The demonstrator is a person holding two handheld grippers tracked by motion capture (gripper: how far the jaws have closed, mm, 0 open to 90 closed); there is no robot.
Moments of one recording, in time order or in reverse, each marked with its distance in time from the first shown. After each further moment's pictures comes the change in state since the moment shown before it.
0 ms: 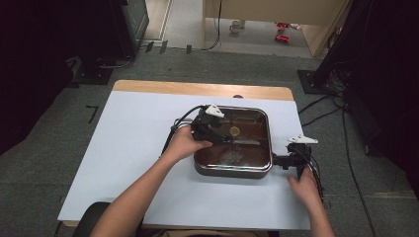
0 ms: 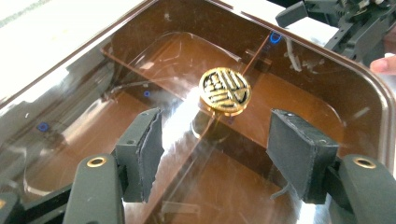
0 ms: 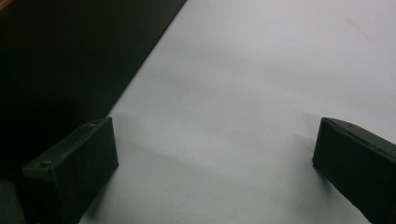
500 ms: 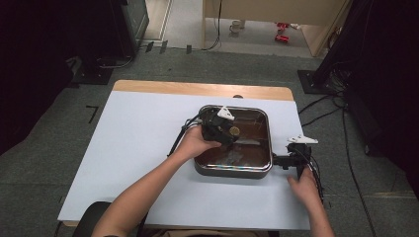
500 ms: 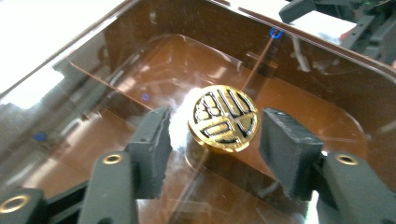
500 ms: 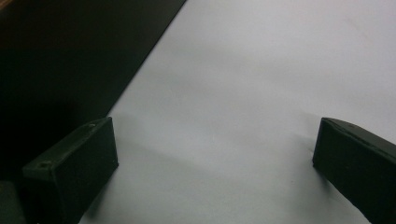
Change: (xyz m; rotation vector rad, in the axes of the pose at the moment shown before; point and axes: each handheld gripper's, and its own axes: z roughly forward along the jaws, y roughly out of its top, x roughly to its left) left arm -0.003 0.005 0.034 0.007 -0.004 0.037; right arm 0.000 0.000 0.000 0.000 0.000 0.000
